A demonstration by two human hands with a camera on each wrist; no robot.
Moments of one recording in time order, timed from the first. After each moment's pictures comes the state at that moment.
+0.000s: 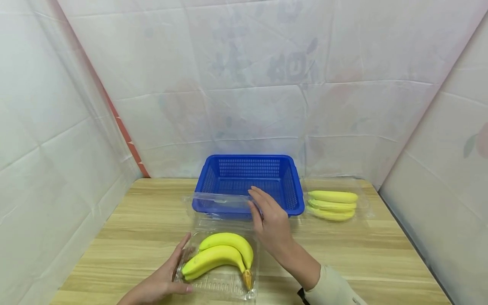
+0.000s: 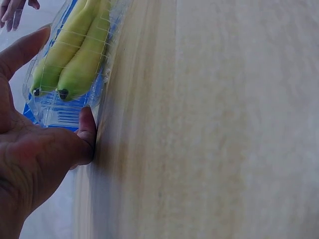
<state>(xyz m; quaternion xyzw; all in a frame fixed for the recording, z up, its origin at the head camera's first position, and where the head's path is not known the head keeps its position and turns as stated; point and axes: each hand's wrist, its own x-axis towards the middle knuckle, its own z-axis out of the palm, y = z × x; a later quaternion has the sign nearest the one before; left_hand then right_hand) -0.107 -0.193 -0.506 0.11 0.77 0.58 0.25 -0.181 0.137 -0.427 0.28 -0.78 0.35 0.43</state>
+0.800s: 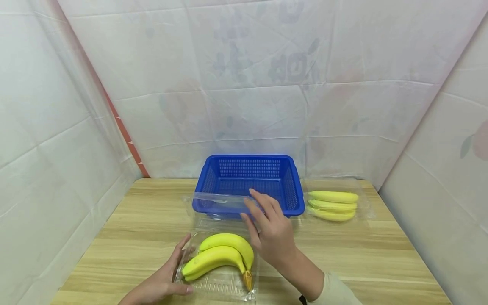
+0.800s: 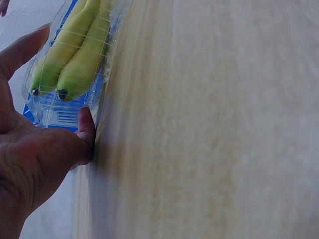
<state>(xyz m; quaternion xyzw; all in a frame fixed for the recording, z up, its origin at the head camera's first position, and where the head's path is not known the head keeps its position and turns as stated) -0.111 -0.193 -0.508 0.11 0.76 0.58 0.26 -0.168 0.130 -0.415 0.35 -0.72 0.26 0.54</state>
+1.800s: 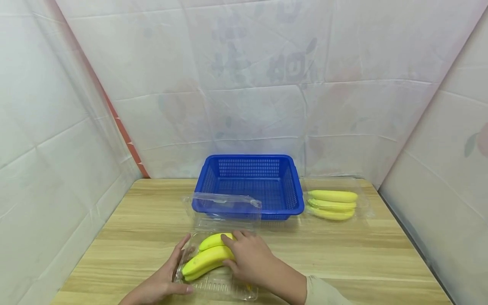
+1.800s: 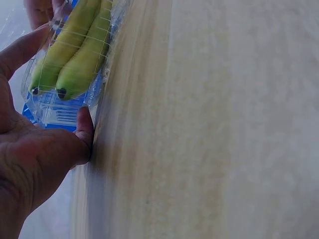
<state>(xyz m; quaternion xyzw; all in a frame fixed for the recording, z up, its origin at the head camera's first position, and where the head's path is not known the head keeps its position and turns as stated) -0.109 -0.195 -0.506 0.12 0.76 0.58 0.26 -0.132 0.101 -0.444 0.31 -0.94 0.09 0.02</state>
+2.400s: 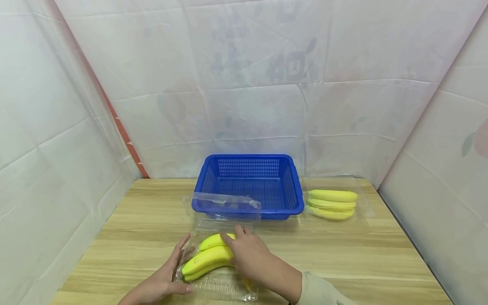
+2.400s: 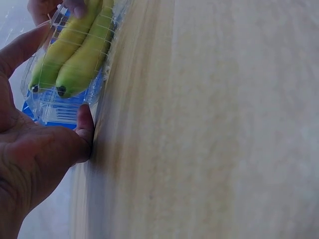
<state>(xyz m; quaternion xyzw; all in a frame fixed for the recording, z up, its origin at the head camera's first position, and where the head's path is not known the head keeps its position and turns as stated) -0.110 -0.195 -0.507 0.12 0.76 0.58 0.27 -0.141 0.094 -0.446 0.29 -0.95 0.08 -0.02</state>
